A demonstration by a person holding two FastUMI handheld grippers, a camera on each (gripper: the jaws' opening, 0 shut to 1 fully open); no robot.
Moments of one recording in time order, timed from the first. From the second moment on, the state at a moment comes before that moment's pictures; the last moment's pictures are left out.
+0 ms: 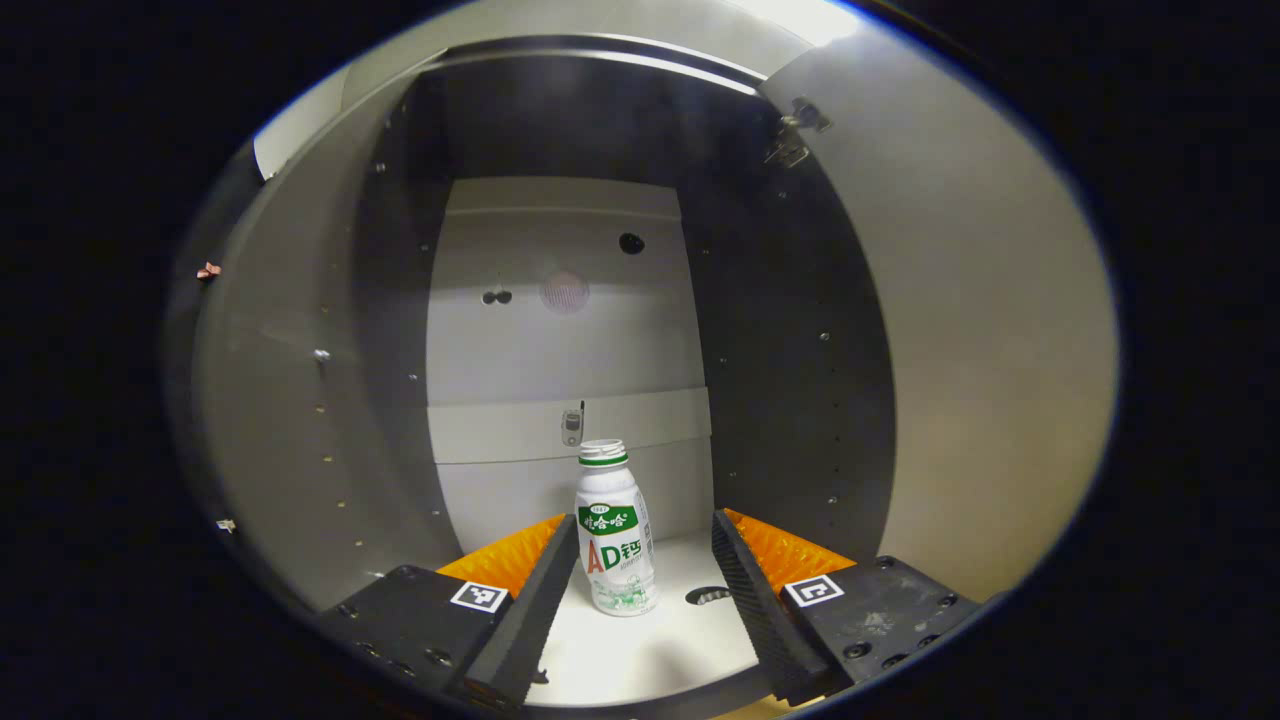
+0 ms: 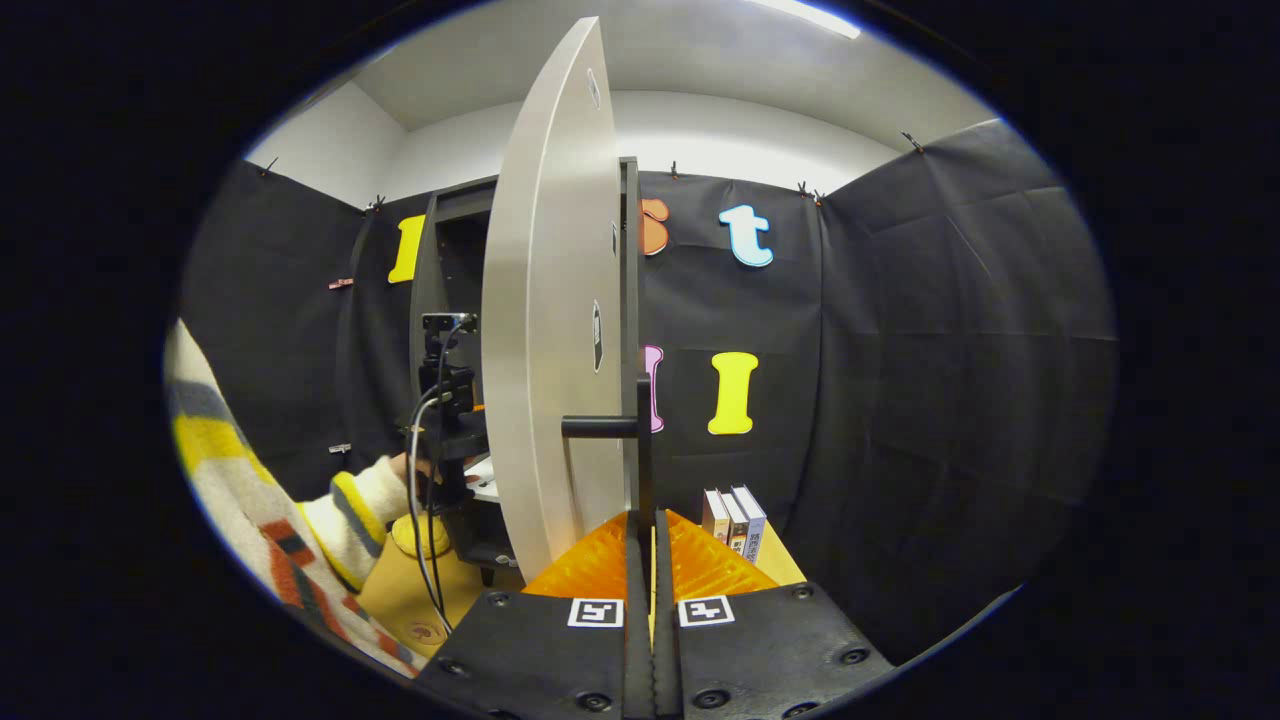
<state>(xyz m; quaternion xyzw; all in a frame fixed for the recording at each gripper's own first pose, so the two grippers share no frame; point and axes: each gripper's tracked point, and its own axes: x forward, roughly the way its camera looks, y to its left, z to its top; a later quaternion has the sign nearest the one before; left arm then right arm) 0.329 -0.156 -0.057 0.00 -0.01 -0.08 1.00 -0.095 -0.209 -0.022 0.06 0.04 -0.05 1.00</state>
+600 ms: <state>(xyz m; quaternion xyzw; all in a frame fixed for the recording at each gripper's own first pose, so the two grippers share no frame) 0.414 -0.144 -0.105 0.02 0.03 -0.09 1.00 -0.095 -0.213 -0.025 0.08 0.07 -0.06 0.99</state>
